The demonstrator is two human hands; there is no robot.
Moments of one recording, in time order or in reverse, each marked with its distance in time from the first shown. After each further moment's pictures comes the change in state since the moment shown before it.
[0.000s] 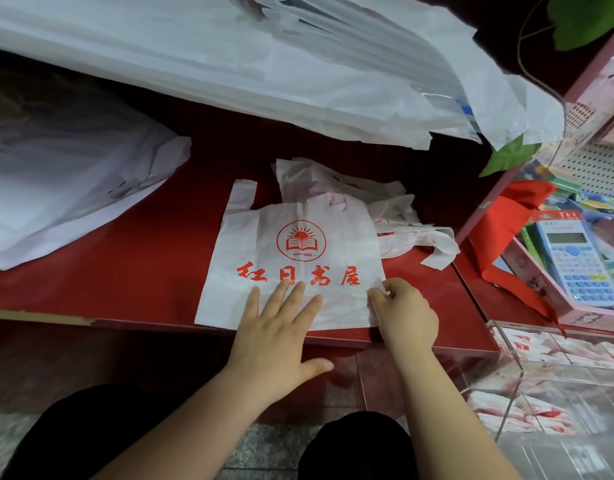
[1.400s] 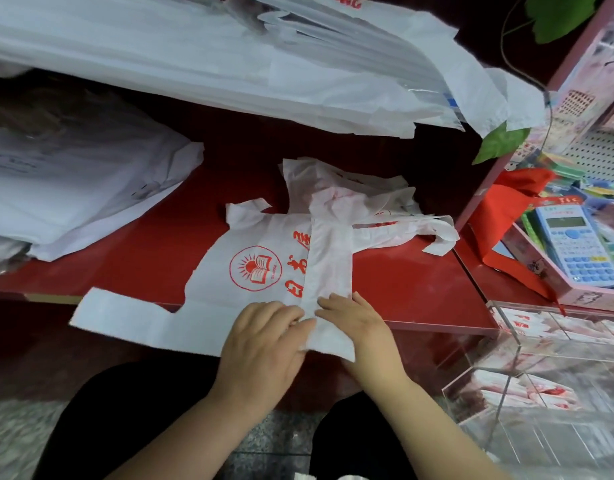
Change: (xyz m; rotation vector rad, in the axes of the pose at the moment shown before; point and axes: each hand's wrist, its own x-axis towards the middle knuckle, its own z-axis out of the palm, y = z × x) left_hand -0.047 -0.009 0.020 -0.191 0.770 0.207; right_hand -0.060 0.005 0.018 0.185 0.078 -0.993
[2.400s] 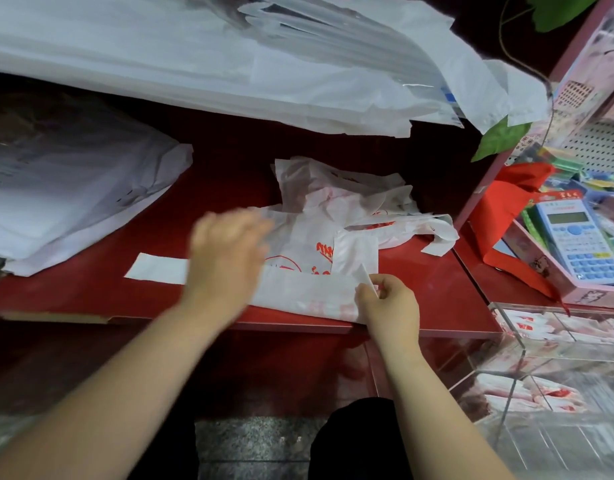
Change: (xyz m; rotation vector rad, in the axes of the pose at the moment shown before) left_hand 0.080 -0.055 -0.019 0.134 0.029 -0.167; right_hand 0.031 0.020 -0.011 0.294 0.182 1.015
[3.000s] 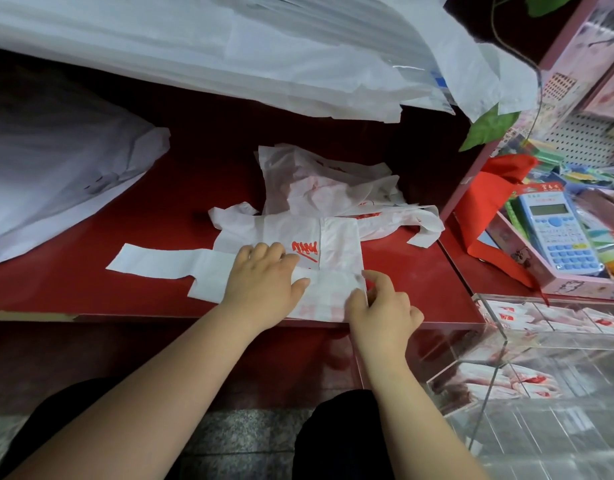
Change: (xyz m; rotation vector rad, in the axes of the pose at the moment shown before) left_hand -0.001 0.044 0.045 0.107 -0.609 -0.064; right_hand -0.014 0.012 0.001 -0.329 0.142 -0.116
